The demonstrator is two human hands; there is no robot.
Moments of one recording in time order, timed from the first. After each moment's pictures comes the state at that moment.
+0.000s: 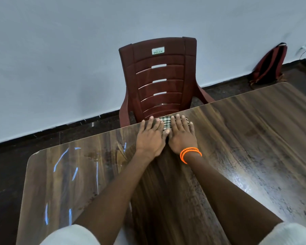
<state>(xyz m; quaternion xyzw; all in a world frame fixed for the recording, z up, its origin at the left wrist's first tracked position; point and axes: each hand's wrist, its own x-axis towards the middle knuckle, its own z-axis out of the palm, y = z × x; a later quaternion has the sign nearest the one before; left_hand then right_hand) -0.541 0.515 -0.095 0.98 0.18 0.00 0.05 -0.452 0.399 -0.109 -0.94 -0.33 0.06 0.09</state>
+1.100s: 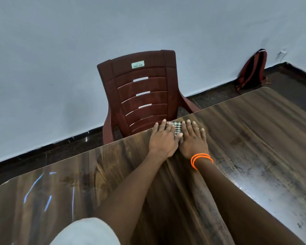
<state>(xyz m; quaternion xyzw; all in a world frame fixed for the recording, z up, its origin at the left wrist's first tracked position) -0.435 0.457 -0.090 0.99 0.12 0.00 0.05 -0.372 0.333 -0.114 -0.96 -0.26 0.03 0.10</state>
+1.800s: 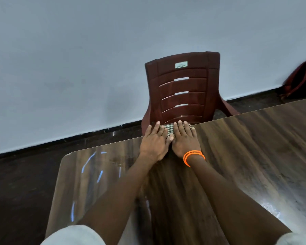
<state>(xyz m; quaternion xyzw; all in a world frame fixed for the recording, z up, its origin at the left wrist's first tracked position) -0.571 0.572 -0.091 0.98 0.19 0.00 -0.01 -0.467 0.462 -0.109 -0.91 -0.40 0.06 0.09</state>
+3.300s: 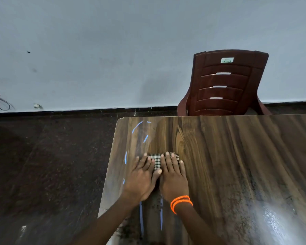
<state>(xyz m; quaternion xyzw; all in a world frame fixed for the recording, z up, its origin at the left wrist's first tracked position) -0.883 0.495 -0.092 0.95 0.32 0.03 0.05 -0.761 0.397 -0.121 -0.85 -0.51 0.07 0.12</state>
